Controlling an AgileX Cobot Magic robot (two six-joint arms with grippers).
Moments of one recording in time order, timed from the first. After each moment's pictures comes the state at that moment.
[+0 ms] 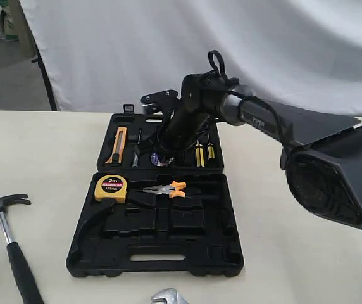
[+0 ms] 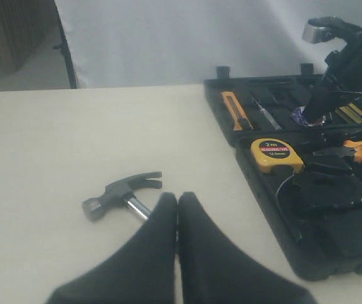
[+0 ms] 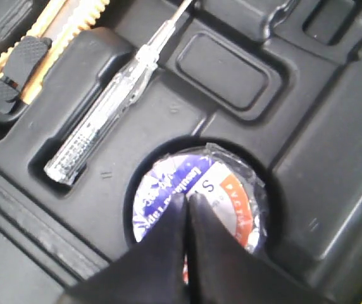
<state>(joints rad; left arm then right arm) -0.01 0.00 0.00 0.01 0.32 -0.03 0.65 2.57 -2.24 0.16 0.88 -0.18</state>
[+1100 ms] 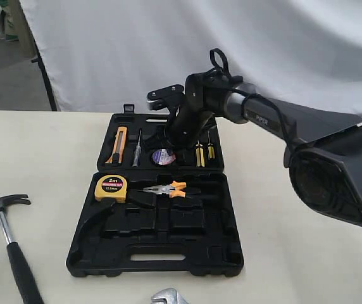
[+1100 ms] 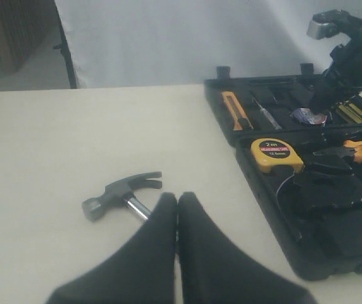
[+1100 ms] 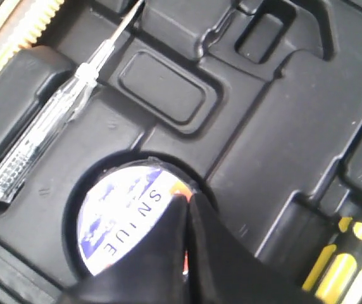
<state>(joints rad) -0.01 0.00 0.00 0.01 0.32 -0.03 0.64 2.56 -2.24 0.08 0.83 -0.13</state>
